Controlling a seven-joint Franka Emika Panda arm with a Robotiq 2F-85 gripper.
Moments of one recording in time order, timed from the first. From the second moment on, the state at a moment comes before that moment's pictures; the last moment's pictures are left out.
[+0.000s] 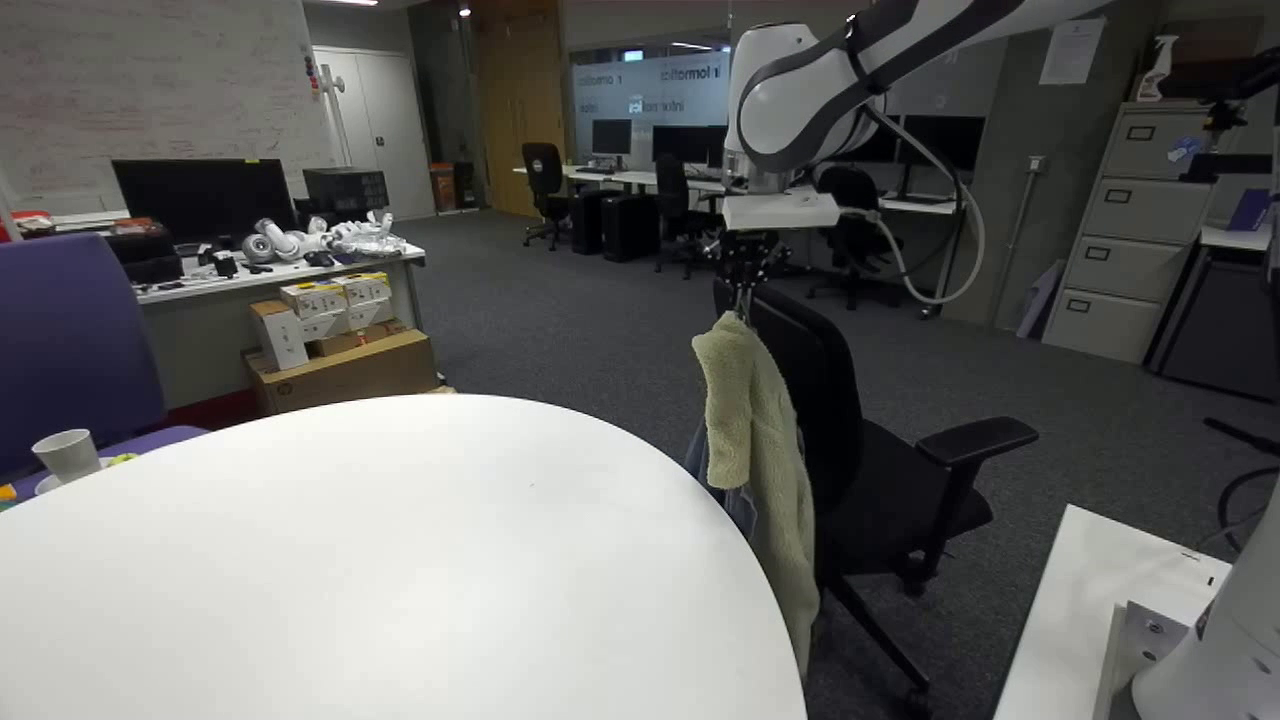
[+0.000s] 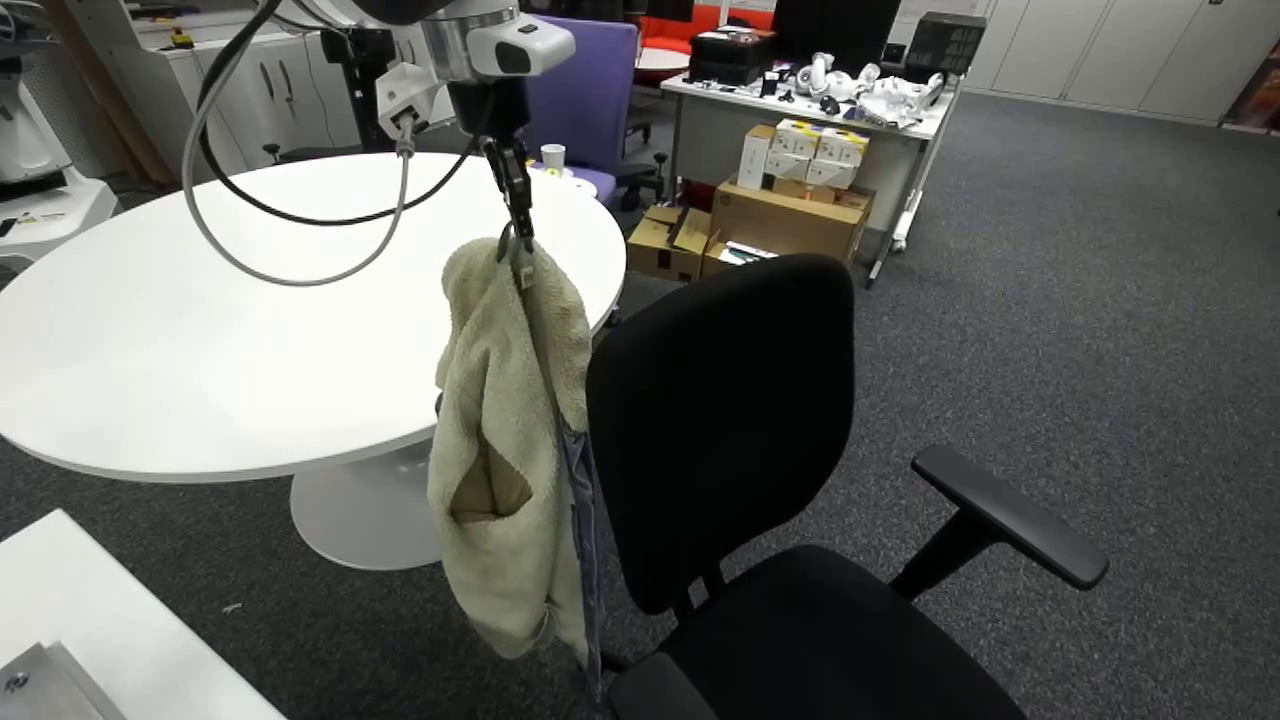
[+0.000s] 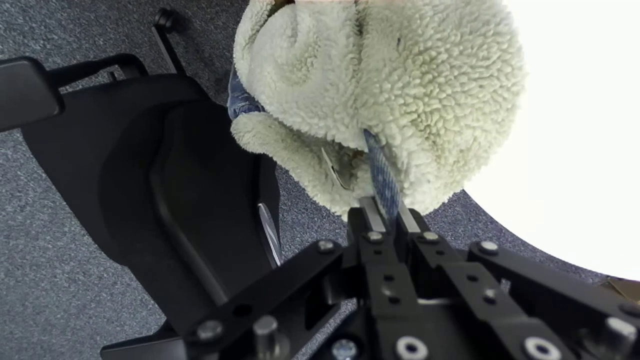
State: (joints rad) arm 0.02 0.08 -0.10 -2.03 -0.10 2.24 0.64
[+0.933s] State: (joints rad) arm 0.02 0.04 -0.09 -2.05 -0.10 2.24 0.64
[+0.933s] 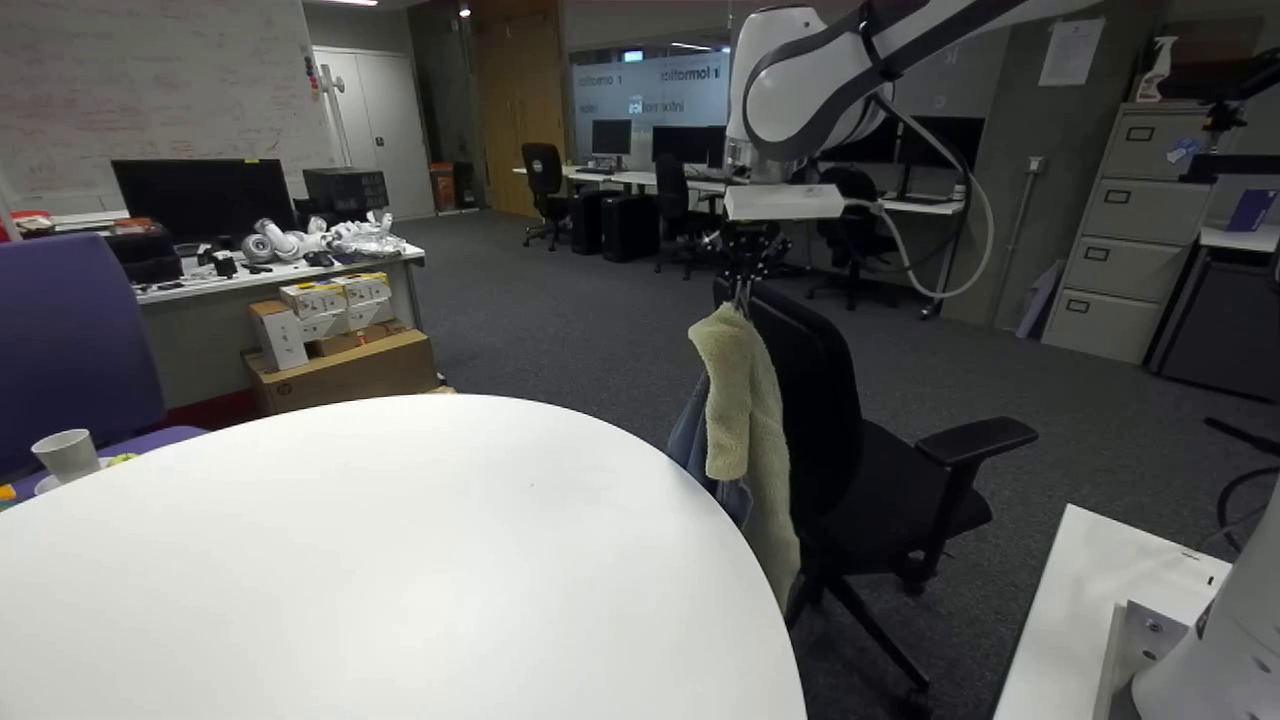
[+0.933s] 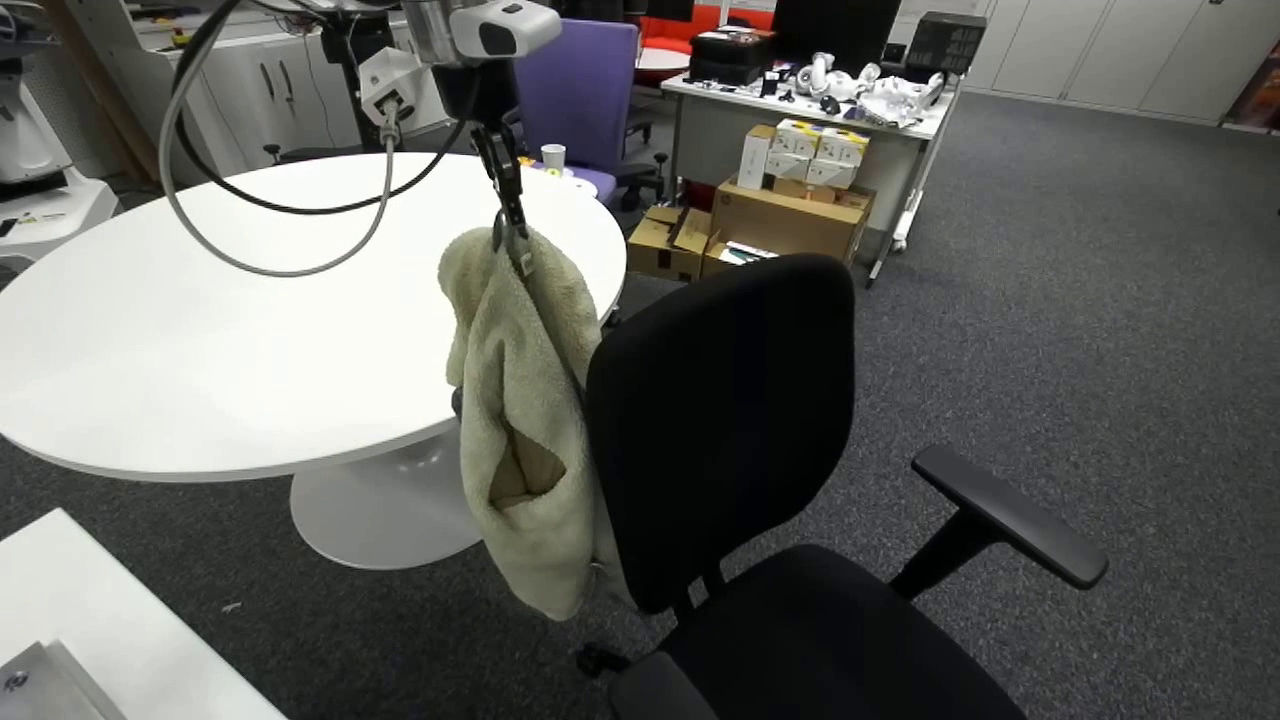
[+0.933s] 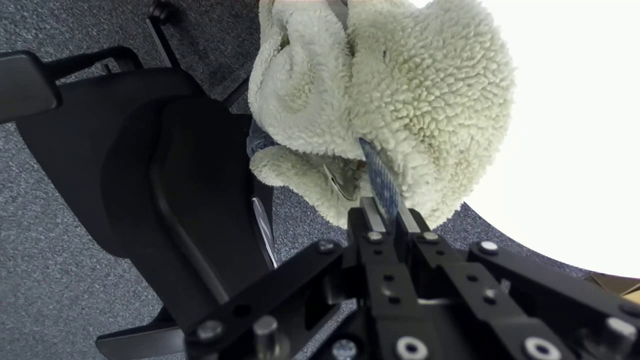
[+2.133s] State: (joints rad) arm -0.04 0.29 -0.17 -1.53 -0.08 2.30 0.92
